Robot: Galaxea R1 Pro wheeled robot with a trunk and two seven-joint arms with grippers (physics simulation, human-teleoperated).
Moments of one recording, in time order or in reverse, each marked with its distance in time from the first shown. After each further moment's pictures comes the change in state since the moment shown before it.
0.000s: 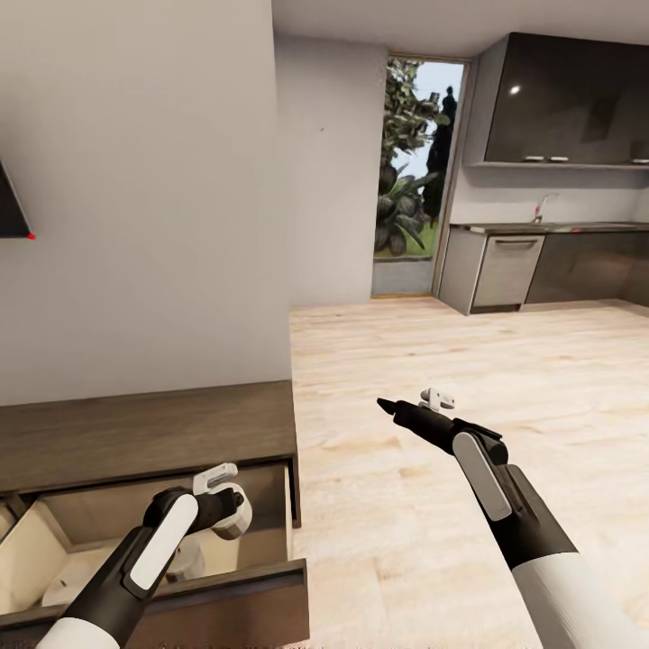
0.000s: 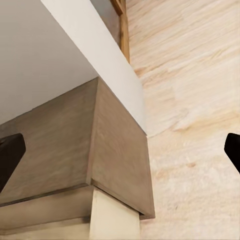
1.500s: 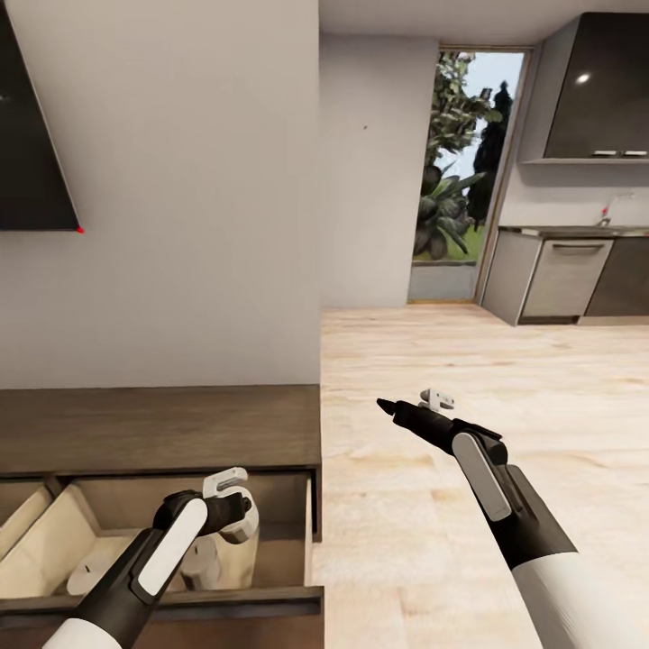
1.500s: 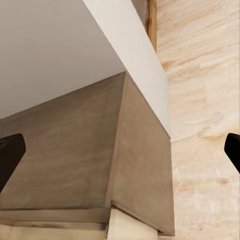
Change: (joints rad) left arm 0.000 -0.002 -0.069 0.000 -0.002 0.001 0.004; right arm 0.000 0.000 0.002 0.000 0.001 0.000 -0.001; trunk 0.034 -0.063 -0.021
